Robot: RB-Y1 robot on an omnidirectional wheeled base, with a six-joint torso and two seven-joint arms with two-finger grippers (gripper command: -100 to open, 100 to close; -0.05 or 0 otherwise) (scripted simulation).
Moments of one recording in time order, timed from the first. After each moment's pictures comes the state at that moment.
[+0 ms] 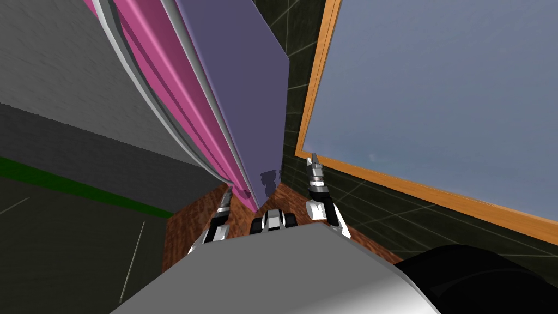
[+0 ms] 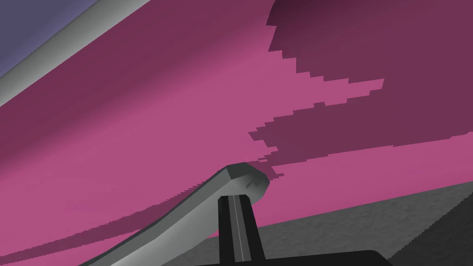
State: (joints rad) left arm 0.06 0.27 0.03 -0.86 0.09 -1.04 -0.26; right arm 0.45 0.00 0.07 -2.28 0.02 -0.37 0.10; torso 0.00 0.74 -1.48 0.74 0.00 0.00
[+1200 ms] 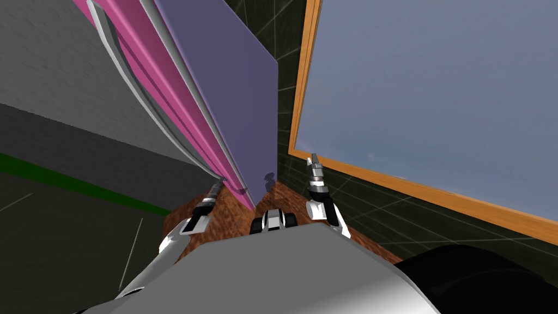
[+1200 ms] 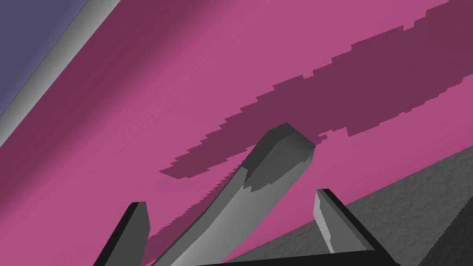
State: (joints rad) left arm -0.02 0.51 0.06 -0.90 0.04 -0.82 -0.20; right arm 0.45 0.00 0.07 -2.28 0.02 -0.37 0.10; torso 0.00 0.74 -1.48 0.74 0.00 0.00
